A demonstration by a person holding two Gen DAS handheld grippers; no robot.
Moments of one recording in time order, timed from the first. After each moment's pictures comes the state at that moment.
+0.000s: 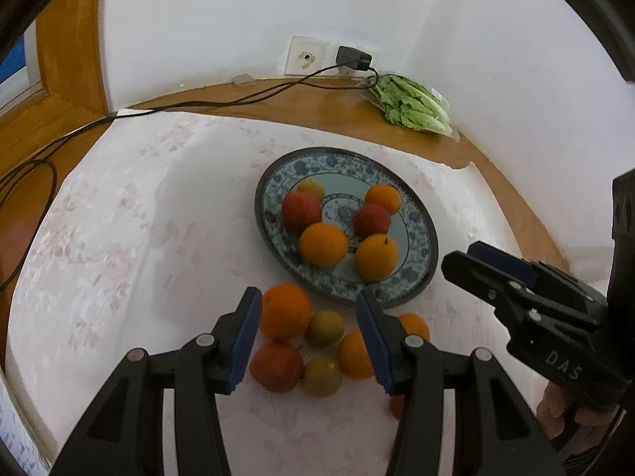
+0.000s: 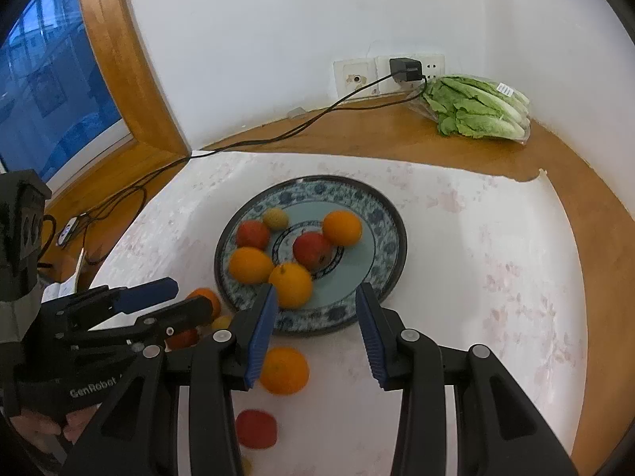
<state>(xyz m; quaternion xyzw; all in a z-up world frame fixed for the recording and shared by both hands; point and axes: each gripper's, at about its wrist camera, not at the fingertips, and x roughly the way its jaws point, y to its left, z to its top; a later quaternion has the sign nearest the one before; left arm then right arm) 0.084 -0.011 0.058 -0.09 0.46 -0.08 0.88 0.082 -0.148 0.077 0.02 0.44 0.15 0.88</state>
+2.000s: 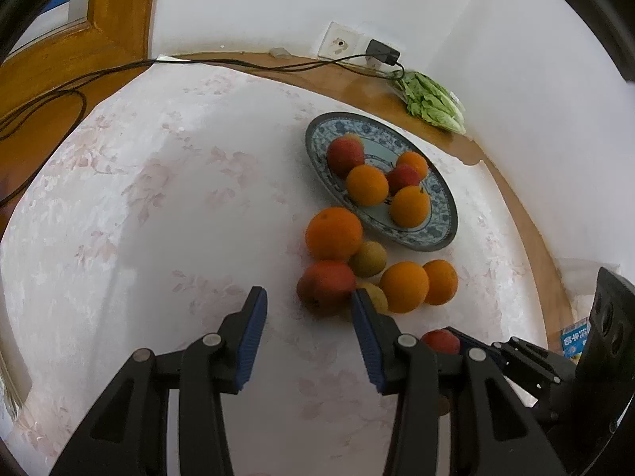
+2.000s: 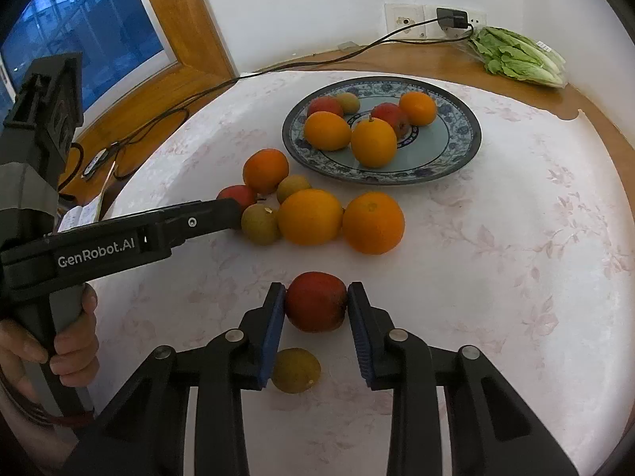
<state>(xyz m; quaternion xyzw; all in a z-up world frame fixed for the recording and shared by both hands) 0.044 0.021 0.029 -0.15 0.47 -0.07 0.86 0.014 -0.111 0.027 0.01 0.49 0.20 0.85</state>
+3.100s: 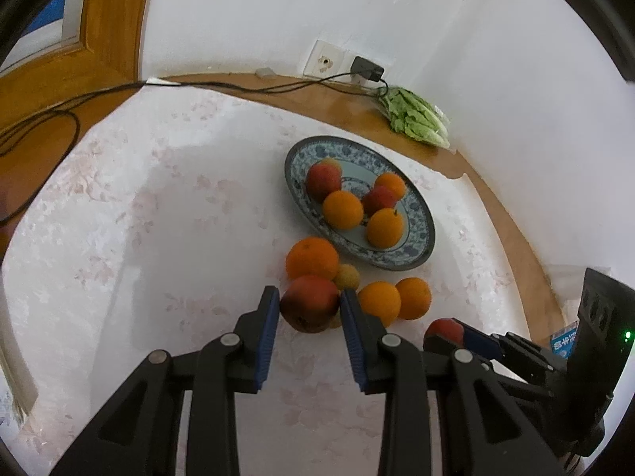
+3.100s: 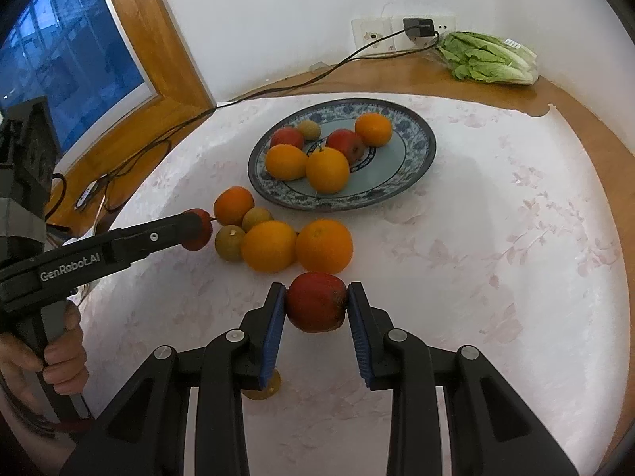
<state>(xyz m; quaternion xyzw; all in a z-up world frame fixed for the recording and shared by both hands) 0.043 0.015 0.050 -0.15 0.45 -0.09 0.88 0.019 -0.141 0.040 0.04 0.47 0.17 0.86</state>
